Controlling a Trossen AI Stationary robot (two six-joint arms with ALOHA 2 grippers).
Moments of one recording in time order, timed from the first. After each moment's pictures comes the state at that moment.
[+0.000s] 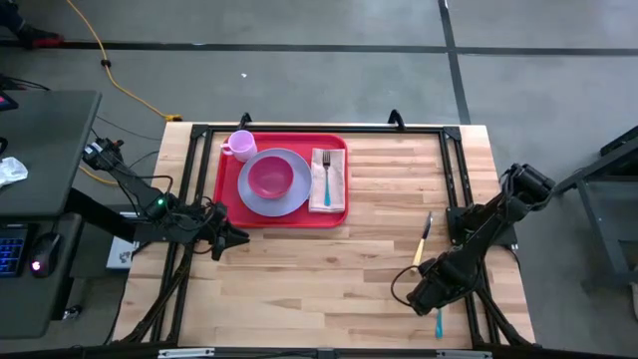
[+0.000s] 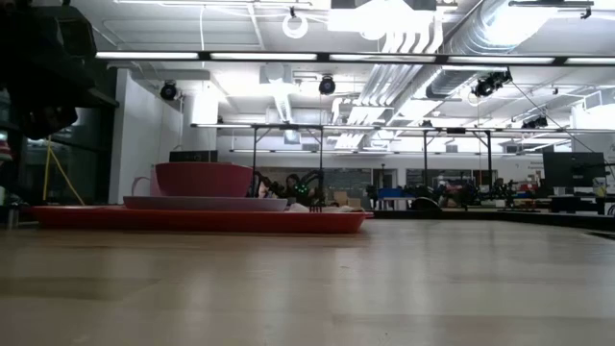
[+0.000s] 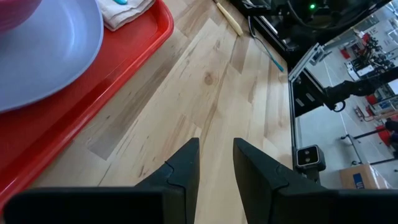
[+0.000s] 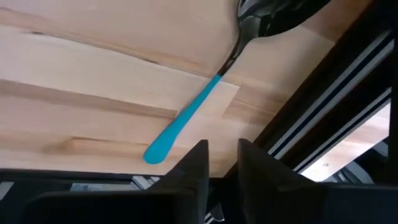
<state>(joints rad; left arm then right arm) -0.67 0.48 0.28 -0.29 -0.53 -1.05 0.81 1.55 0.90 -0.85 -0.48 2.05</state>
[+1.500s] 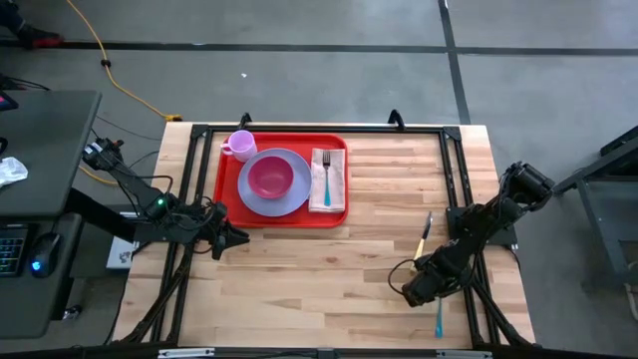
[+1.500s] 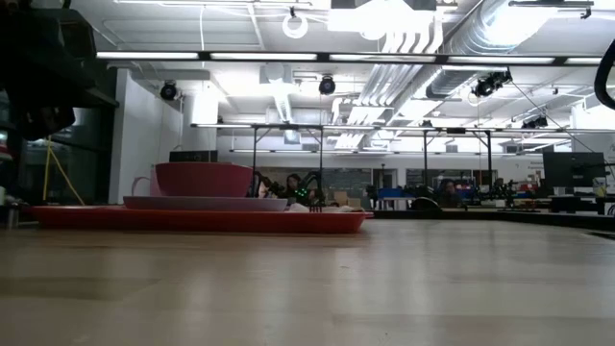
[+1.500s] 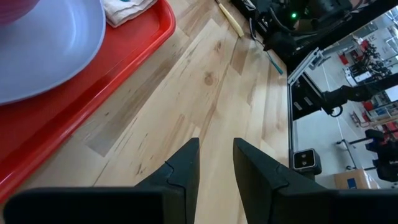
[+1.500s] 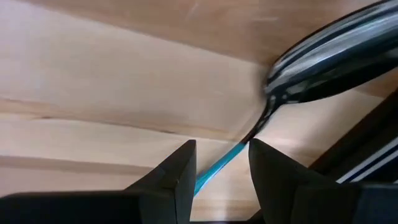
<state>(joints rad) -0.67 0.48 0.28 -0.29 -0.53 -1.08 0.76 1.55 0.72 -0.61 -0.43 2.08</state>
